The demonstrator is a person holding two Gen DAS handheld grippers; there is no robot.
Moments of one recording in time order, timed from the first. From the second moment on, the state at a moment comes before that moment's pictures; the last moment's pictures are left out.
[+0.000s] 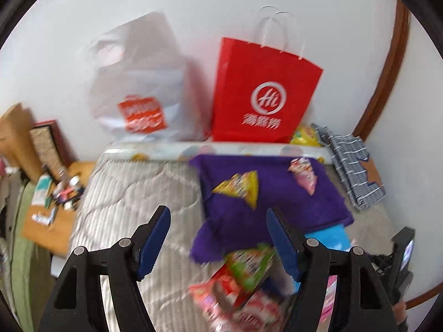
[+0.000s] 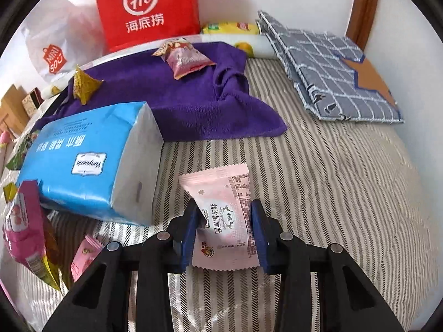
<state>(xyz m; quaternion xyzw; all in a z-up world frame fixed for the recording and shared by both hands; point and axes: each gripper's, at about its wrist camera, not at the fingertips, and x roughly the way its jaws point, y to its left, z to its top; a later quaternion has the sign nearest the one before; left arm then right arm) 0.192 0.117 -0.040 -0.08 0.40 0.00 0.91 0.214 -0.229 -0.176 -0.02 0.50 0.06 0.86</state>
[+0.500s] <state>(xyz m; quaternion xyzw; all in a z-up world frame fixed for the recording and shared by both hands) 0.151 0.107 -0.156 -0.11 0.51 0.02 0.85 0.149 -0.255 -0.141 -0.02 0.46 0.08 0.88</state>
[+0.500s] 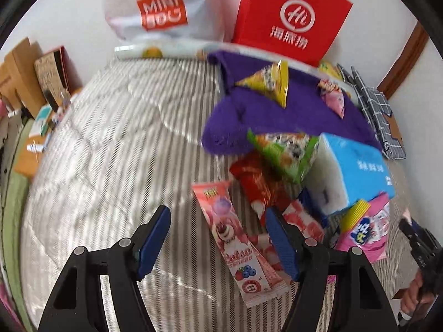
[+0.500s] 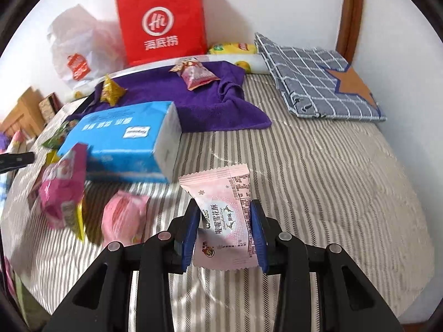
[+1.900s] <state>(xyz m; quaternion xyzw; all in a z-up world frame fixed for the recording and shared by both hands) 0.136 0.100 -0.185 -0.05 0.45 0.05 0.89 0.171 -0.269 -0.178 0.01 0.47 0.06 0.88</state>
